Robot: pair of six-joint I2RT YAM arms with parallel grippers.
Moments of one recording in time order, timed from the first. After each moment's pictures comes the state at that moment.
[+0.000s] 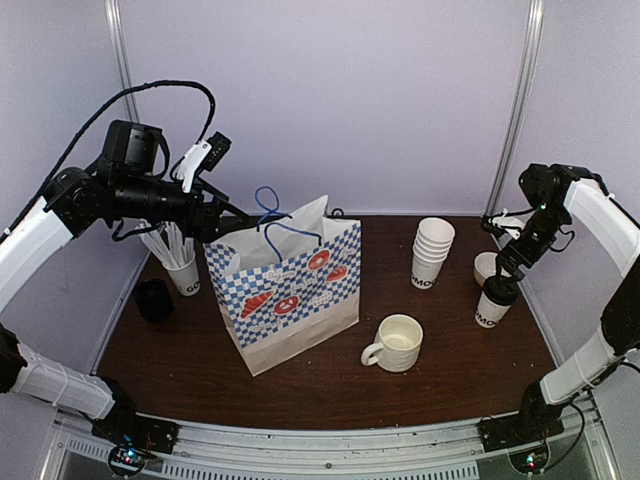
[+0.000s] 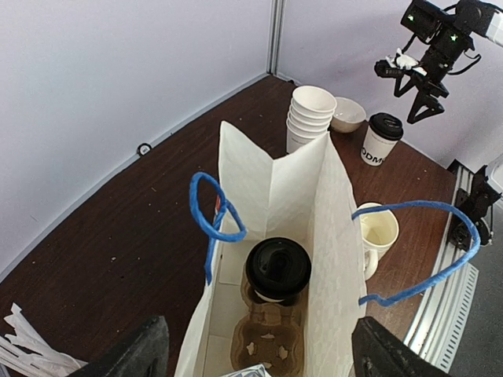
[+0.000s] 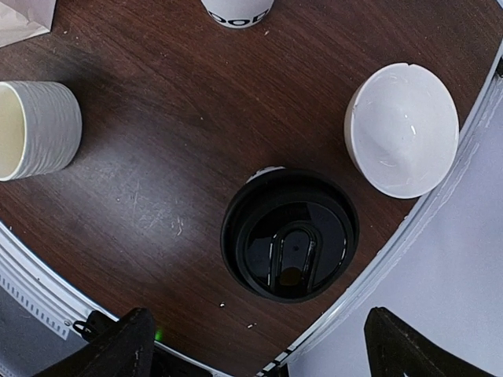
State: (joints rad) left arm -0.65 1.23 1.47 -0.75 0.27 0.07; right arm -0.01 1.46 1.46 -1.36 -0.09 -0.62
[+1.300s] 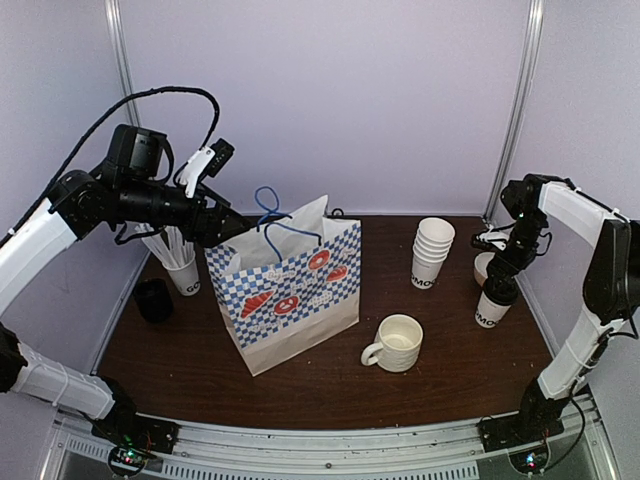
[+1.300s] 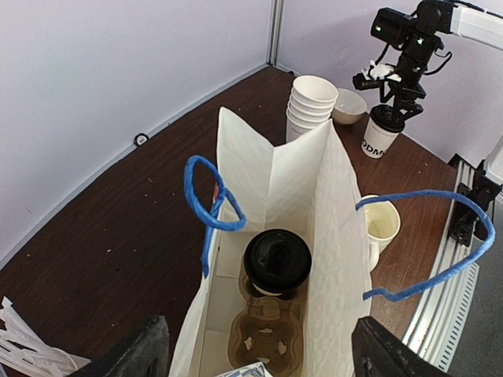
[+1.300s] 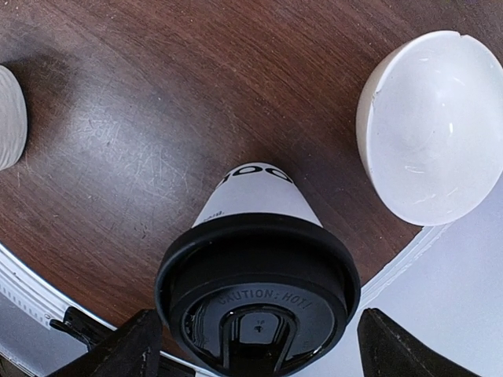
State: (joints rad) left arm -0.65 1.23 1.44 -0.75 0.27 0.07; right arm -0.02 1.68 1.47 -1.32 -0.02 -0.65
